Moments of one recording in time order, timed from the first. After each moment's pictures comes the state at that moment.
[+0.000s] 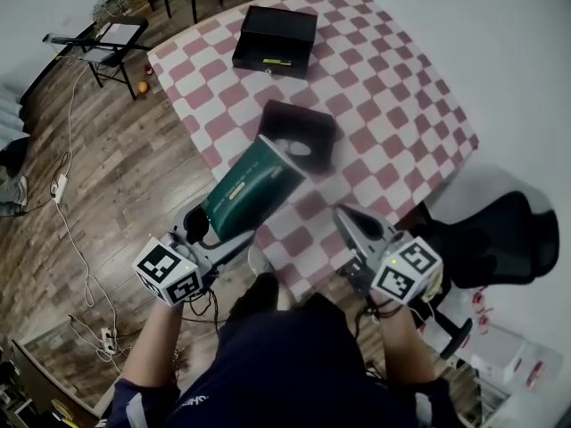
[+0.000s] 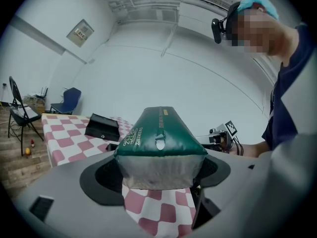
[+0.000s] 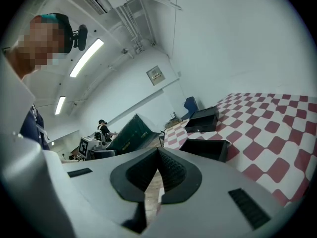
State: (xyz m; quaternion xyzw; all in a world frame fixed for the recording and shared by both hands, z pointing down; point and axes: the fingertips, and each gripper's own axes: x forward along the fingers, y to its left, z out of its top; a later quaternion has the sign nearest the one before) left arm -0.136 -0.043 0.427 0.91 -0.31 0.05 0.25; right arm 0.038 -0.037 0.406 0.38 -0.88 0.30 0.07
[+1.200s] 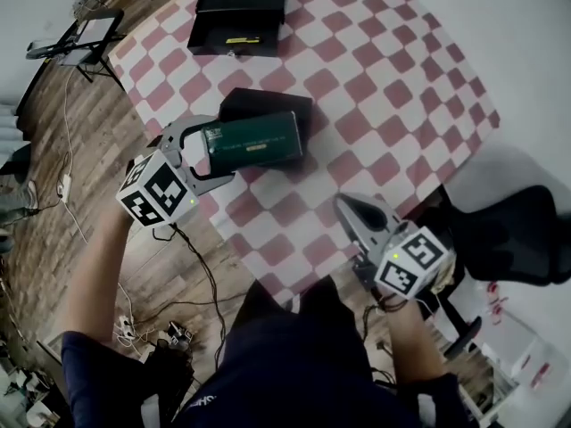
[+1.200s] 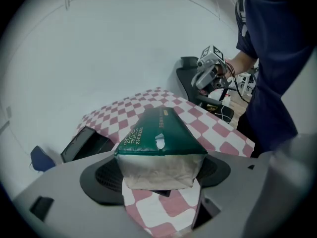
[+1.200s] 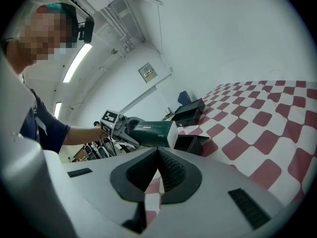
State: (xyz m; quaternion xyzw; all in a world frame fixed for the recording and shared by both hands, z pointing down) left arm -0.048 -0.192 0.515 0.89 -0.10 0.44 -0.06; right arm 0.127 -0.094 0.477 0.37 -0.86 0.34 0.07
